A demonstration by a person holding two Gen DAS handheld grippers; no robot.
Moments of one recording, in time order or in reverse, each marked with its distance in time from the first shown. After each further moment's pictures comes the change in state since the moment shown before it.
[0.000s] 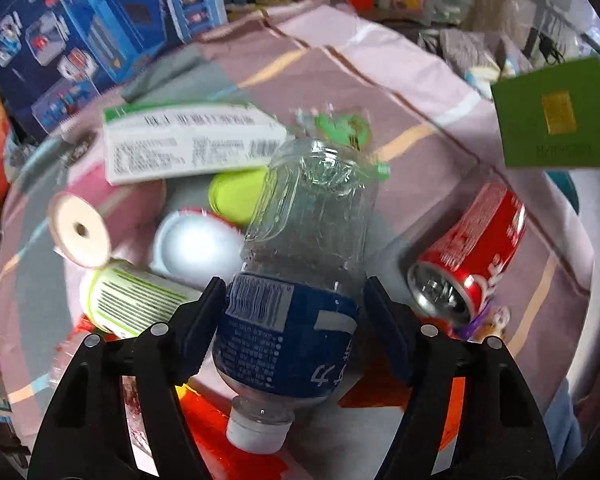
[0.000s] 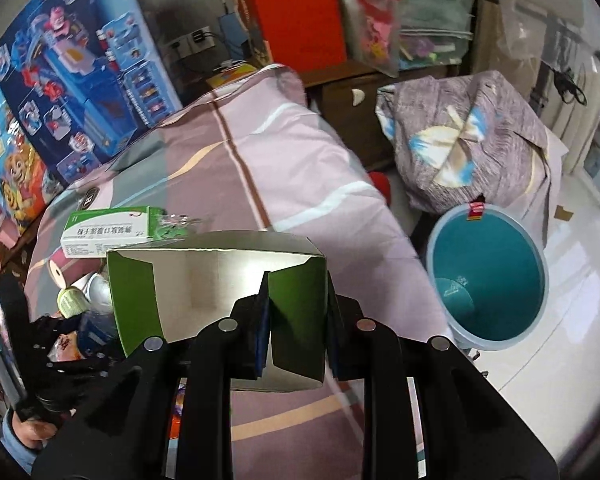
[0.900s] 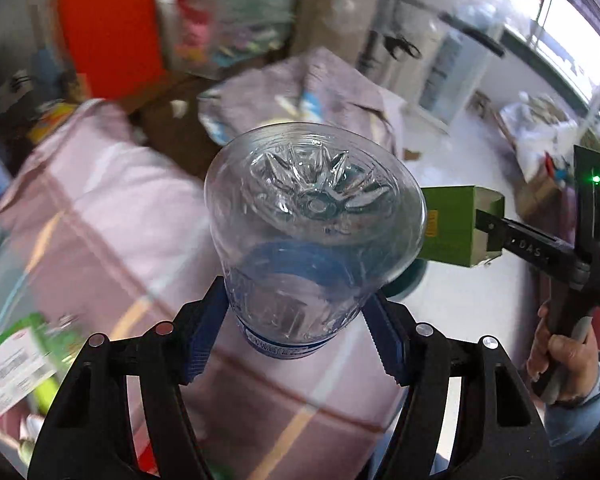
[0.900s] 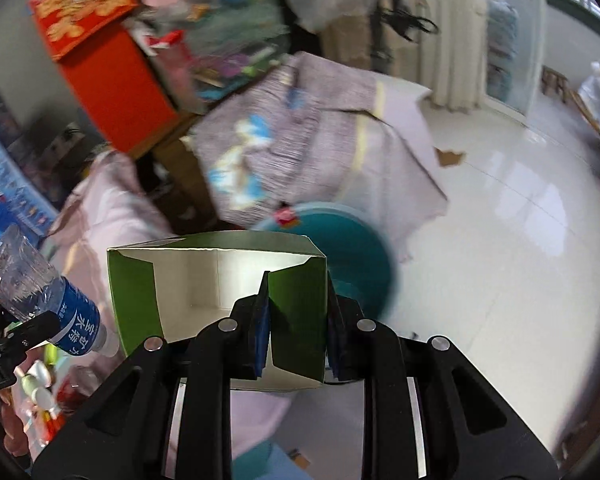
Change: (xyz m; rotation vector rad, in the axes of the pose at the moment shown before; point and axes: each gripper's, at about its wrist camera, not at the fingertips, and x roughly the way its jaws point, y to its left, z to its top) left arm -0.028 -0.255 0.150 0.298 -0.025 -0.414; right arm -0.040 -0.244 -0.013 0.373 -0.063 -0.205
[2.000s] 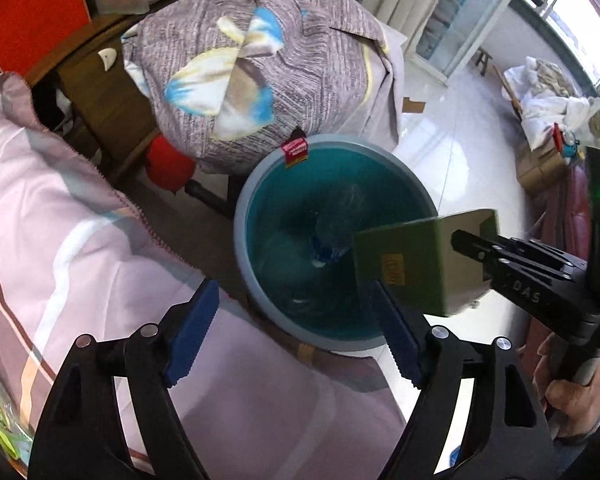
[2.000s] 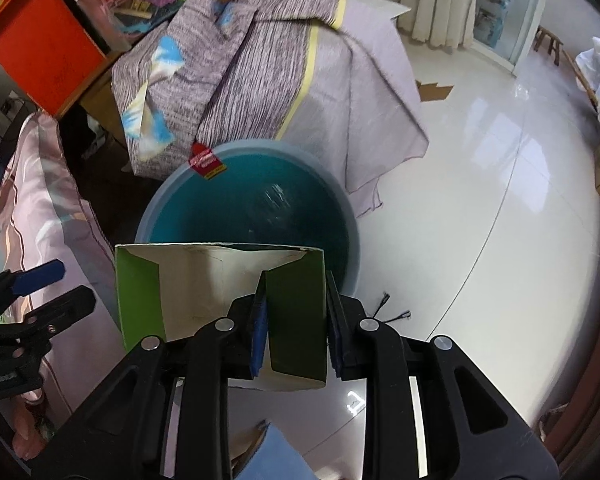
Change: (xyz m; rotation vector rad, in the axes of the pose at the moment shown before) left arm 0.138 -0.027 0.032 -0.011 0.192 -0.048; right arm 0.102 -0.033 0.008 0.002 0.243 -0.084
